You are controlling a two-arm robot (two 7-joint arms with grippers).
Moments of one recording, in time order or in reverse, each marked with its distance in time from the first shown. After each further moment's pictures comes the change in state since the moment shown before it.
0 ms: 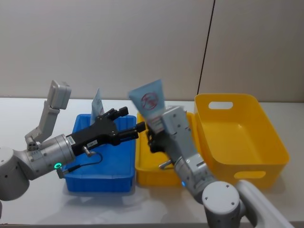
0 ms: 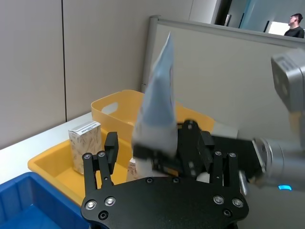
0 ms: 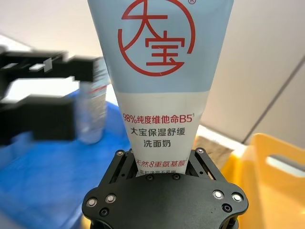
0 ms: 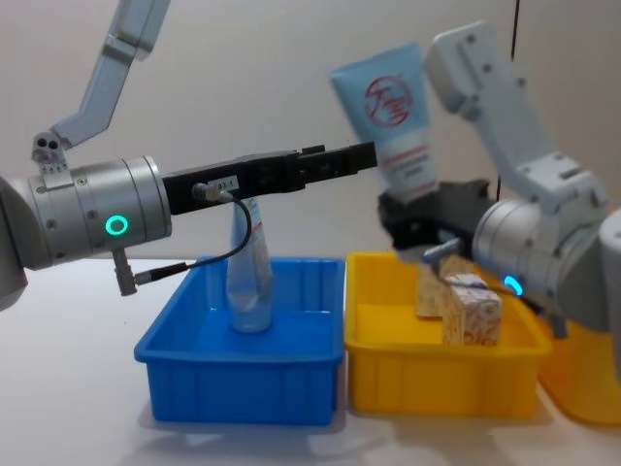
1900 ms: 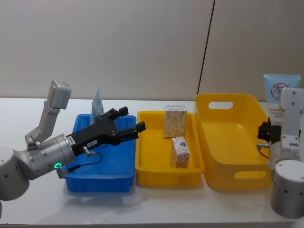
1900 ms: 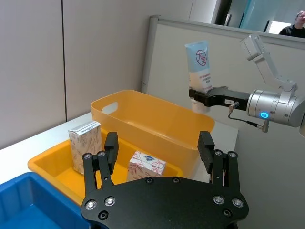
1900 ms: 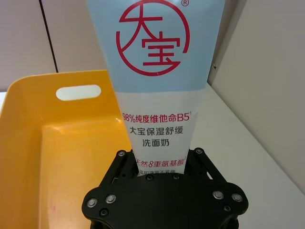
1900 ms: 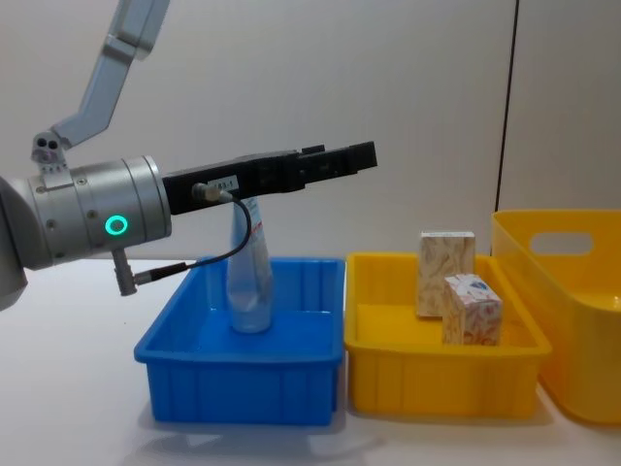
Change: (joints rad) left arm 0.000 0.000 0.000 0.000 0.000 0.000 0.000; right arm -0.052 -0.027 0.414 -0.118 0.041 0.328 -0.314
